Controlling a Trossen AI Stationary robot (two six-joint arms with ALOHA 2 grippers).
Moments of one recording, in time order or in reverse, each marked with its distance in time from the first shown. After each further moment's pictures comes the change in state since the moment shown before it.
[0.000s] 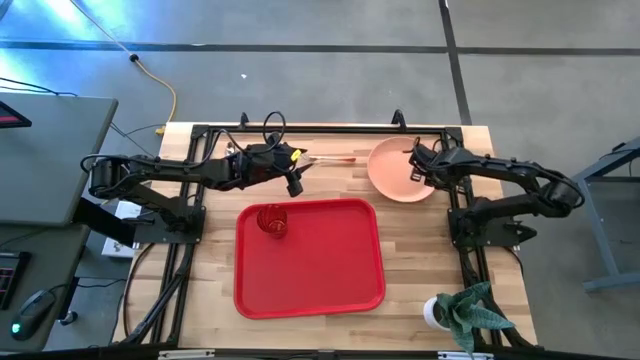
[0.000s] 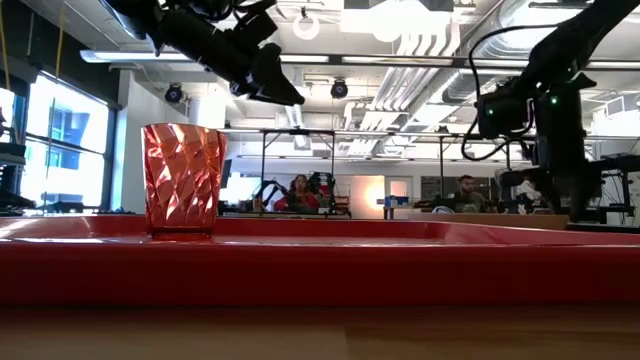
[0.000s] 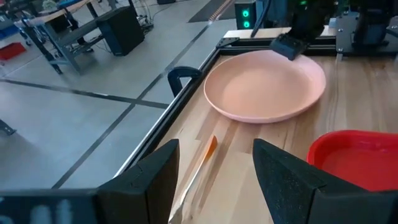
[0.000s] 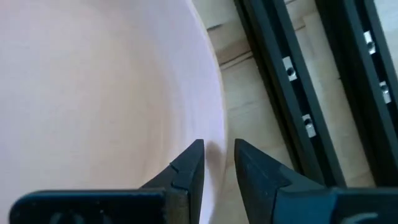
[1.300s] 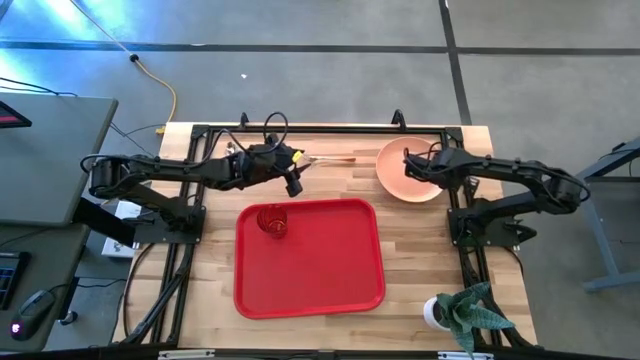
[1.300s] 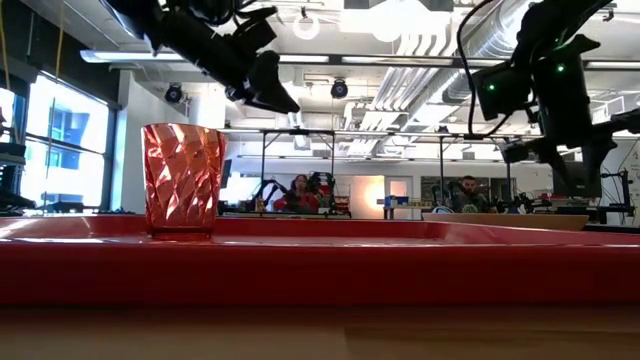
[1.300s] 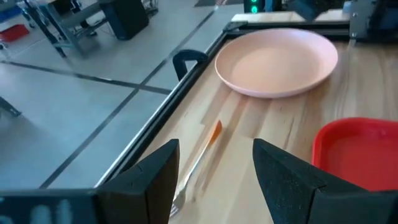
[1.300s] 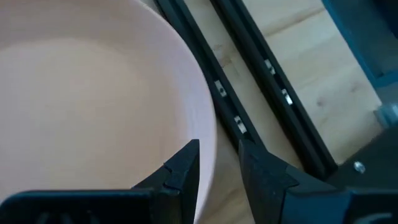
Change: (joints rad) left arm 0.005 0.000 0.000 -0.057 -0.027 -0.036; right arm 0.204 -0.015 0.152 -0.379 0.179 0.362
